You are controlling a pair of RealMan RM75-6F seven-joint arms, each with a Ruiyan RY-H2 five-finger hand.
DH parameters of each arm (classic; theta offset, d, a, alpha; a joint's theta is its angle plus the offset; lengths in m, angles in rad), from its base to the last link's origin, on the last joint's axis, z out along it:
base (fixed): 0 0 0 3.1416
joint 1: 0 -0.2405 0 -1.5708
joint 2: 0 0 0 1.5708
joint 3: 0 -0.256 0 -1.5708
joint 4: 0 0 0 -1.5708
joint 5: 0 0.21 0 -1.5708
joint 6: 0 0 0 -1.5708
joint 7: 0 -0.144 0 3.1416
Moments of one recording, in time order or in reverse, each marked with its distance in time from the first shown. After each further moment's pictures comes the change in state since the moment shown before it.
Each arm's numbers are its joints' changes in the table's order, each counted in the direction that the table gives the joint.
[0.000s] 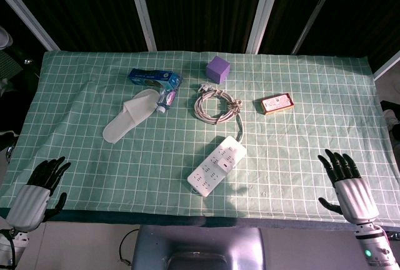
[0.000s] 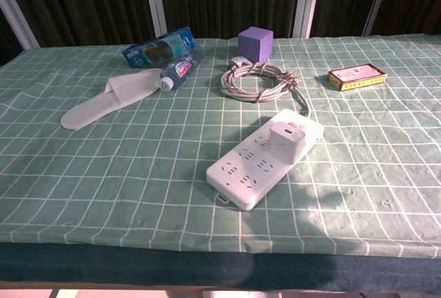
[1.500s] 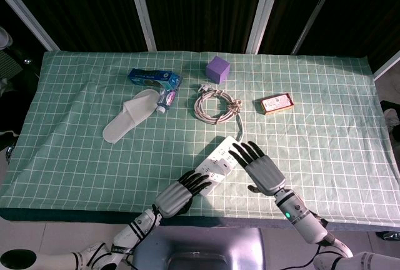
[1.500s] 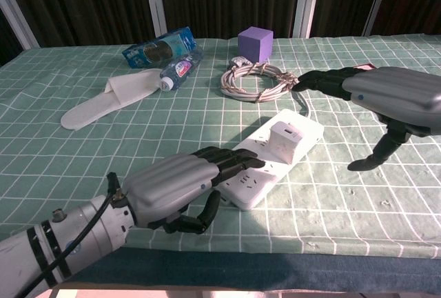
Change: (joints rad) left arm 0.483 0.742 0.089 -0.269 -0.025 -0.521 -0.139; right arm -0.384 0.232 -0.116 0.075 0.125 -0.465 0.278
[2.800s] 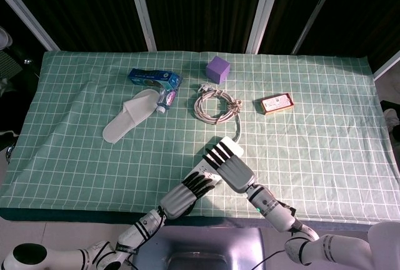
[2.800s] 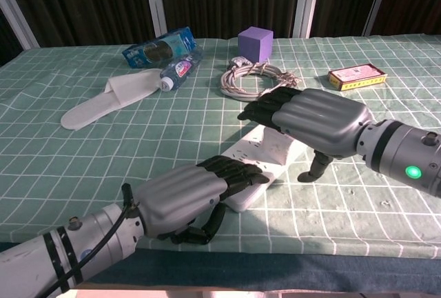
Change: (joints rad) left arm 0.056 0.024 -0.057 -0.038 -0.082 -0.013 -0.069; right arm -0.166 0.239 0.027 -0.243 0.014 -0.031 0.213
